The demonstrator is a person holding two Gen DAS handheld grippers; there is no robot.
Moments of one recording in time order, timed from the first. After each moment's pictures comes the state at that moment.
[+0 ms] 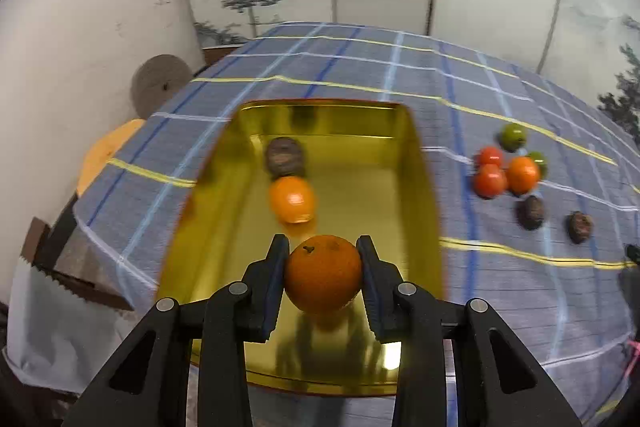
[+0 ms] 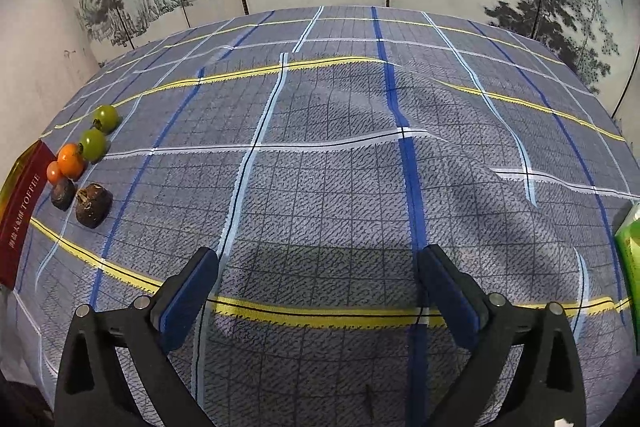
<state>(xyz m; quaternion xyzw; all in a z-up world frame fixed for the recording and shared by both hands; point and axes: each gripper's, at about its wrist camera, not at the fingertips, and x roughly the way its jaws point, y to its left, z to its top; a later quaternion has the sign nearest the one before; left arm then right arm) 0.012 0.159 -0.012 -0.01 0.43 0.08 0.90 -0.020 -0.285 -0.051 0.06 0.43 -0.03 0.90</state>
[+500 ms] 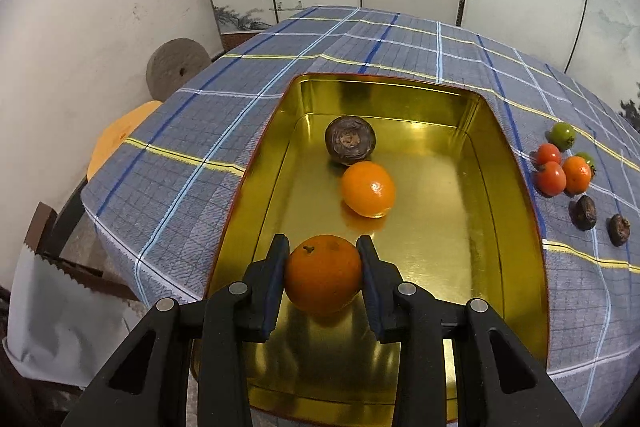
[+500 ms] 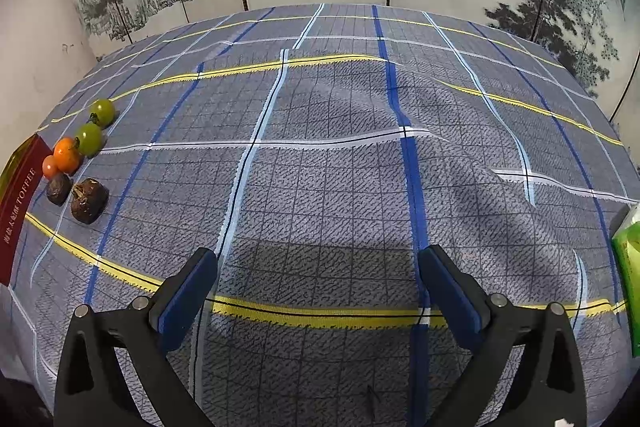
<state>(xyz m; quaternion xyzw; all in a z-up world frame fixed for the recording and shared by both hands) 0.024 0.207 -0.040 -0.02 0.44 0.11 0.89 -0.019 -0.283 -0.052 0.05 0.44 -0.04 0.90</state>
